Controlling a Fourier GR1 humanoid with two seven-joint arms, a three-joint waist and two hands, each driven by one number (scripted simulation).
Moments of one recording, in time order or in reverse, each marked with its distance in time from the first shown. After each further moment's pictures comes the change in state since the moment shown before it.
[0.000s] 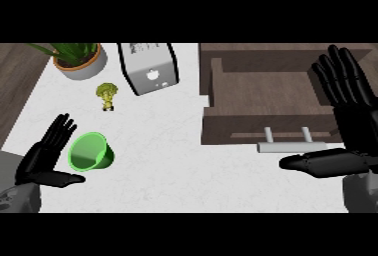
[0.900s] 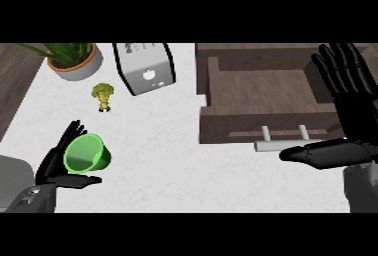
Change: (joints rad) left arm -0.133 -0.022 -0.017 0.361 -0.103 0.120 -0.253; right arm -0.065 -0.012 -0.012 0.020 -0.013 0.004 0.043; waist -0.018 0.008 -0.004
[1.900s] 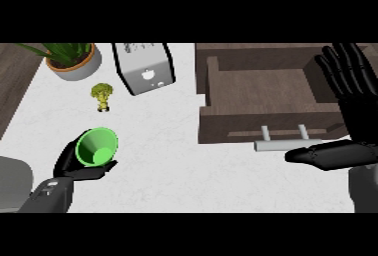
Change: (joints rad) left arm -0.038 -0.069 -0.027 -0.009 -0.016 -0.027 -0.061; right arm 0.011 -0.017 -0.016 0.003 -0.014 0.021 -0.003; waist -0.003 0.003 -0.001
